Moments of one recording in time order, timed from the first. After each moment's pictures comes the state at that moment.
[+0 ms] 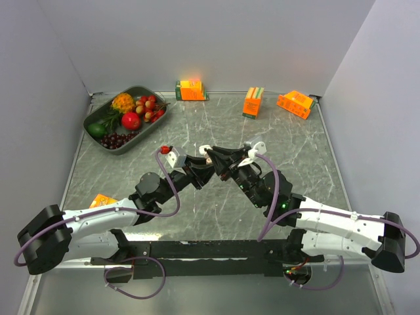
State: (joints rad) left arm -0.96 1.13 0.49 0.95 0.01 -0.31; right arm 1.14 0.95 0.71 0.52 0.45 0.08
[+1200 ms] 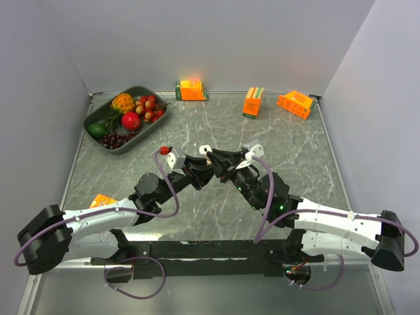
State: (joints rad) left arm -0.96 1.13 0.48 0.98 0.04 -0.31; right arm 1.16 0.97 0.68 0.54 0.49 0.07
